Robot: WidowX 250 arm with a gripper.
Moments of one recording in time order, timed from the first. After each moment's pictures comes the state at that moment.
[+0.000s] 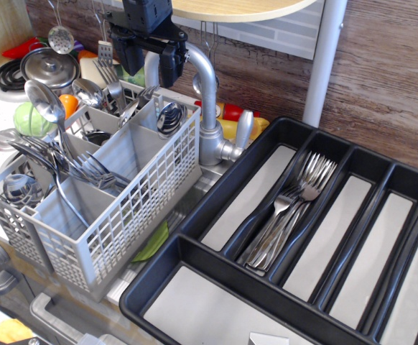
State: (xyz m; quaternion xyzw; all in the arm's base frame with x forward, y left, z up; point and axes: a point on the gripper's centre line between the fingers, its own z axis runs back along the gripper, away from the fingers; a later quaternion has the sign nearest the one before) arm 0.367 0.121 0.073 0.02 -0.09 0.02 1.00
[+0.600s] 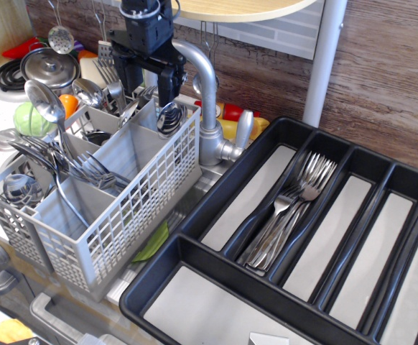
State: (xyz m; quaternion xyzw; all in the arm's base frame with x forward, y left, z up) arm 0.361 0.122 0.050 0.05 -0.07 -0.02 1.00
